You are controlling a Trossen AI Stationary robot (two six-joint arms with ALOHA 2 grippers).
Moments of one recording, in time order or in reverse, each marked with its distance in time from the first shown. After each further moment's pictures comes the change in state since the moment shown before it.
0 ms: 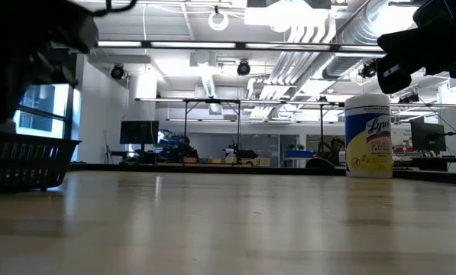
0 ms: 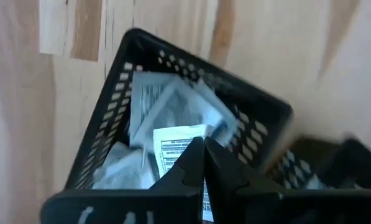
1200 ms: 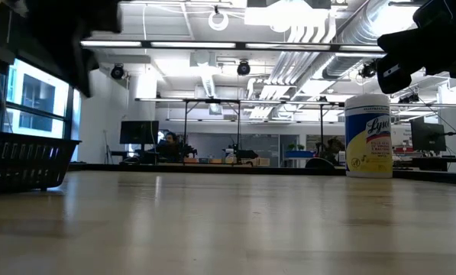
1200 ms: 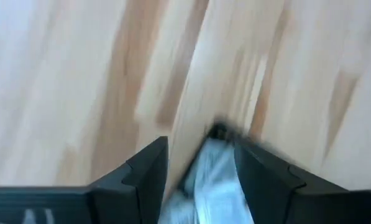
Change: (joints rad) left arm 0.211 -0.245 -0.075 0.070 -0.102 0.088; right arm 0.000 0.000 0.000 -0.002 0.000 0.000
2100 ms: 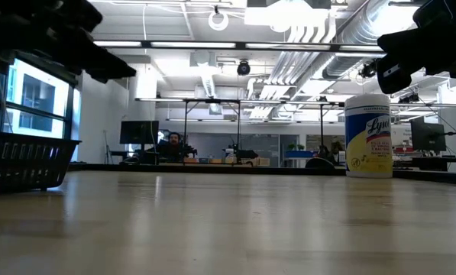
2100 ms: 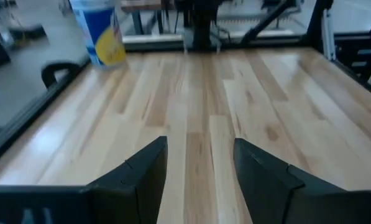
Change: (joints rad) left arm 0.396 -0.537 -0.555 0.887 0.186 0.645; right arm 0.000 0.000 0.000 0.000 0.000 0.000
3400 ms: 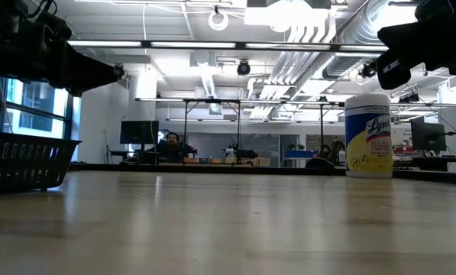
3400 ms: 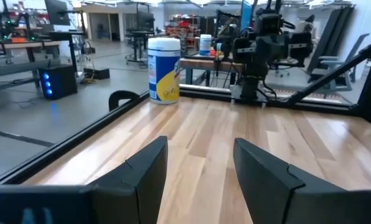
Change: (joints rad) left arm -0.002 -0.557 -0.267 -0.025 -0.226 -0.122; right arm 0.000 -0.001 0.000 0.044 0.000 0.000
